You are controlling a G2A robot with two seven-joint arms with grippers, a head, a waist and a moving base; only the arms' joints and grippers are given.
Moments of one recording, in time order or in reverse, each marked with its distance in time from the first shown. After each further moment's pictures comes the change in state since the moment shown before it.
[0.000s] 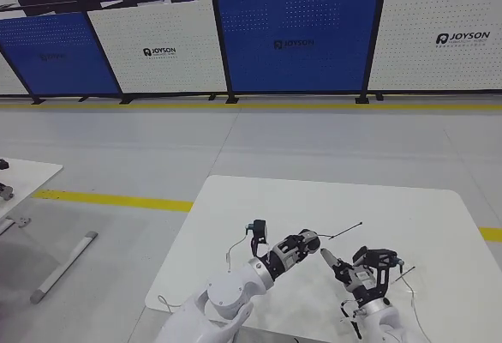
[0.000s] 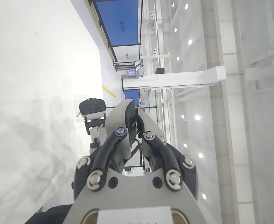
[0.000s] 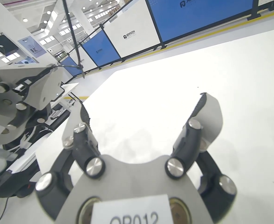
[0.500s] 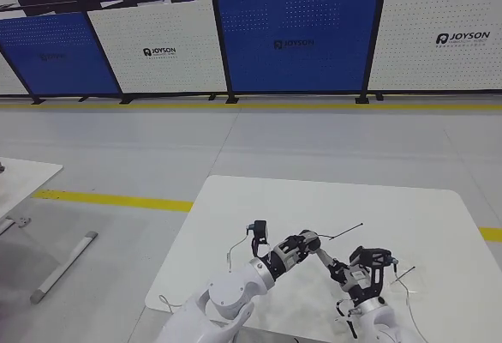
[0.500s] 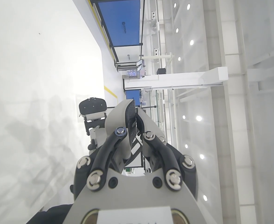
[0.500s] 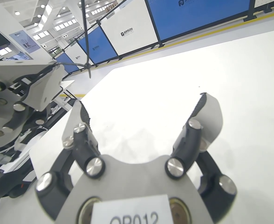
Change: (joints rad) left arm -0.004 -0.001 0.008 0.007 0.003 0.002 0.010; right arm 0.007 -0.004 -0.014 0.000 0.001 0.012 0.004
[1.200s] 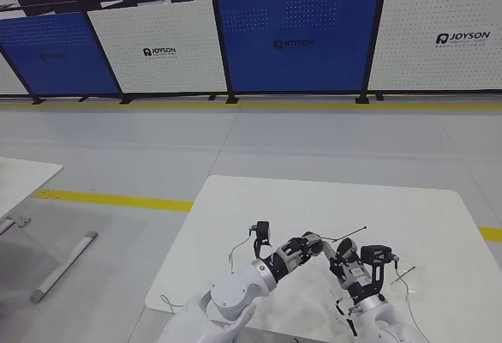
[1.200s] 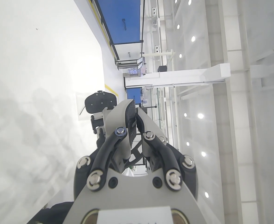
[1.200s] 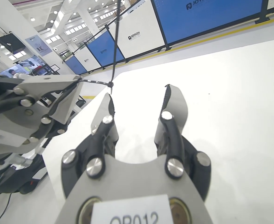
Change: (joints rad) left arm -0.005 0.000 0.013 0.003 0.016 0.001 -0.009; right arm 0.006 0.000 0.002 -0.024 0.011 -0.040 0.012
